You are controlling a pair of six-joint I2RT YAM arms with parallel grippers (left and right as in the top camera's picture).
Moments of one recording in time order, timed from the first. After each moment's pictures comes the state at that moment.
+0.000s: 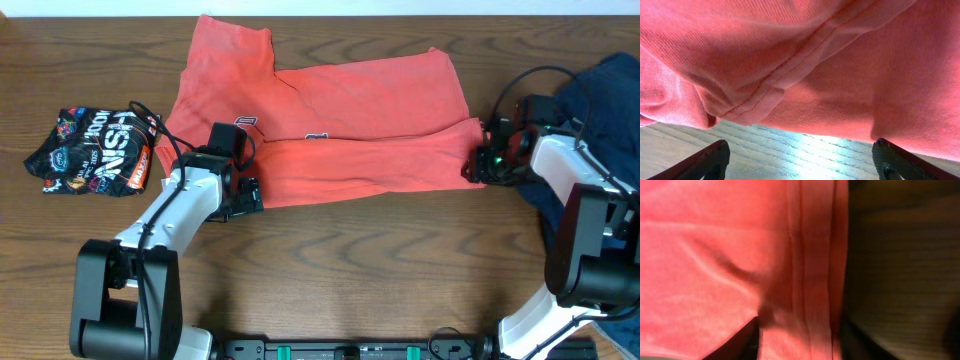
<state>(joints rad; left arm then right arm) -0.17 1.64 0.92 -0.76 -0.14 -0.38 -0.15 1.88 1.10 -0.61 -0.23 -0.06</state>
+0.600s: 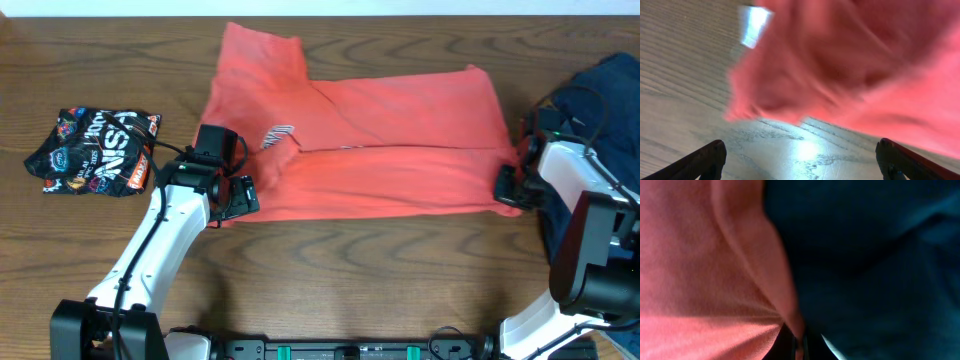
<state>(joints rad) -0.17 1.45 0.92 -0.87 -0.14 -0.45 -0.20 1.83 1.07 -0.79 0.22 0.23</state>
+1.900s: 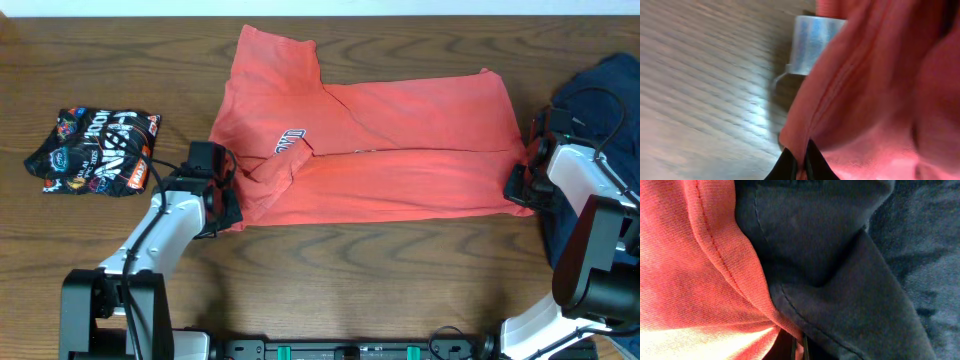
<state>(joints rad) -0.07 1.53 0.77 -0.66 -0.11 -0.40 -0.23 1.82 1.07 -0.76 0.27 0.28</state>
